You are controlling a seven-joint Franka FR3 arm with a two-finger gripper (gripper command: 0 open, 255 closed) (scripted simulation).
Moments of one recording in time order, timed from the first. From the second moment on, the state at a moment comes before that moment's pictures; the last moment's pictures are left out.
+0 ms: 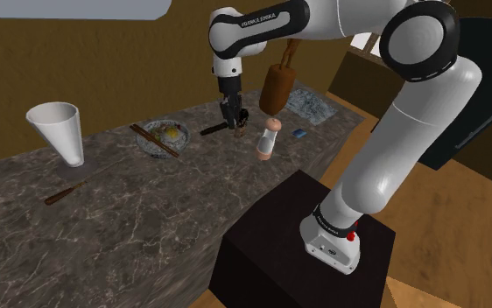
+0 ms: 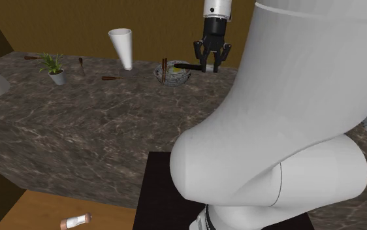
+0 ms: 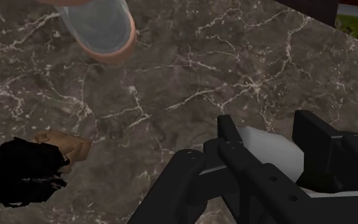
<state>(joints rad) 0.04 0.05 -0.01 -2.05 0.07 1.69 -0.33</state>
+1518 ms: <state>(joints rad) 0.11 0.66 0.04 -1.17 0.10 1.44 -0.19</state>
